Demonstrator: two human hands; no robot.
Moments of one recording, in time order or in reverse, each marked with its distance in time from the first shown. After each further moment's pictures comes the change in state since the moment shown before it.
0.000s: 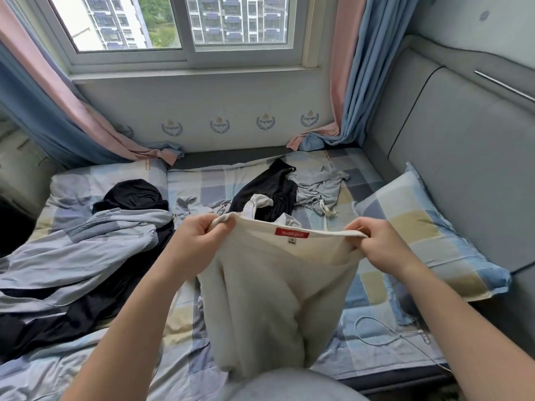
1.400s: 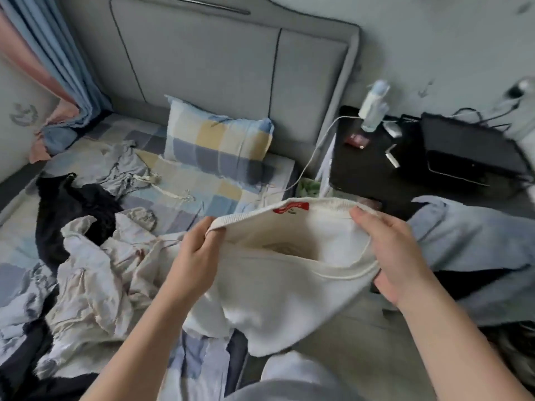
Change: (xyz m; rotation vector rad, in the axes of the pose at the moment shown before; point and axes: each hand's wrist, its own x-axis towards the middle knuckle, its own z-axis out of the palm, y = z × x) left_hand -0.074 -0.039 0.019 -0.178 -0.901 0.412; right_hand -0.354 -0.150 0.182 0.868 1.267 0.541
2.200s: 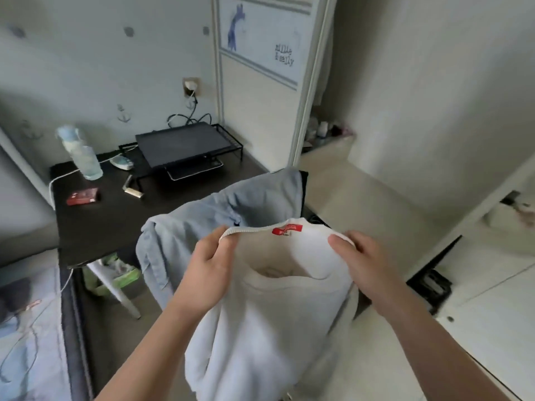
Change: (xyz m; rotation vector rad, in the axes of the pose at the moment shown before) left_hand -0.110 0.209 0.429 -0.248 -0.933 0.235; right_hand -0.164 0.009 -0.413 -0.301 0.859 -0.067
